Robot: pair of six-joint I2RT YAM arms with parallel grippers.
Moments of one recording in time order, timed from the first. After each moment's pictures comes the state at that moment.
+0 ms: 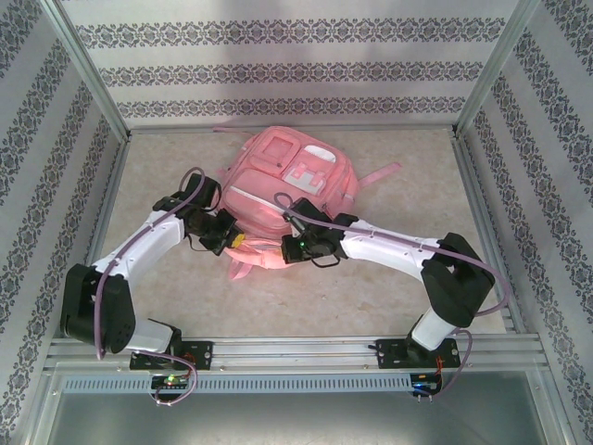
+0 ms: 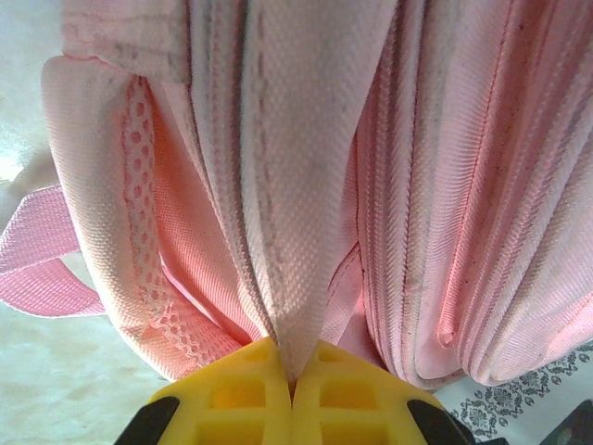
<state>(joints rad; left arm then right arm) -0.25 1.40 1.00 -0.77 0.44 -1.21 0.83 1.64 1.09 -0.50 -0.16 0.62</state>
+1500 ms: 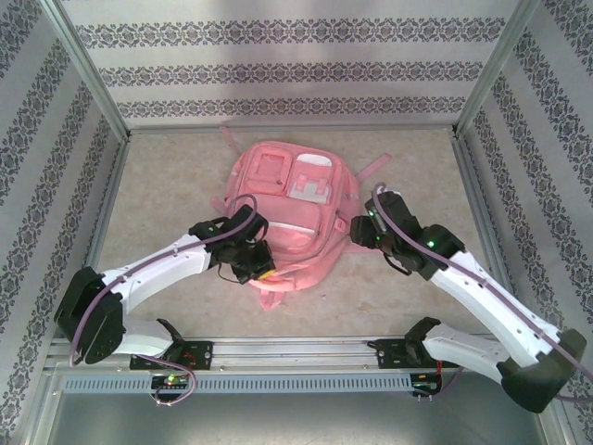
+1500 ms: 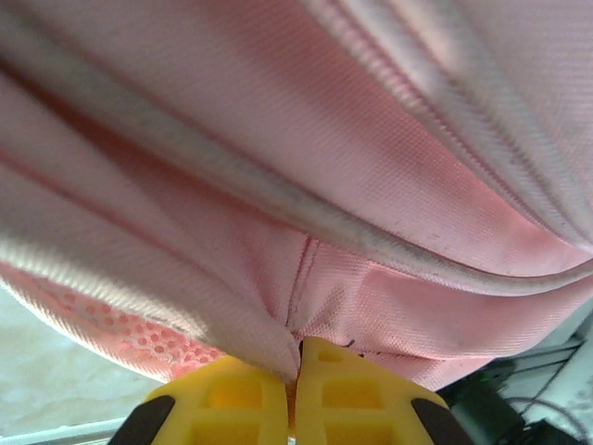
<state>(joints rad) -0.72 1.36 0.92 -0.73 0.30 -1.19 0.64 0.98 0.99 -0.88 0.25 0.61</state>
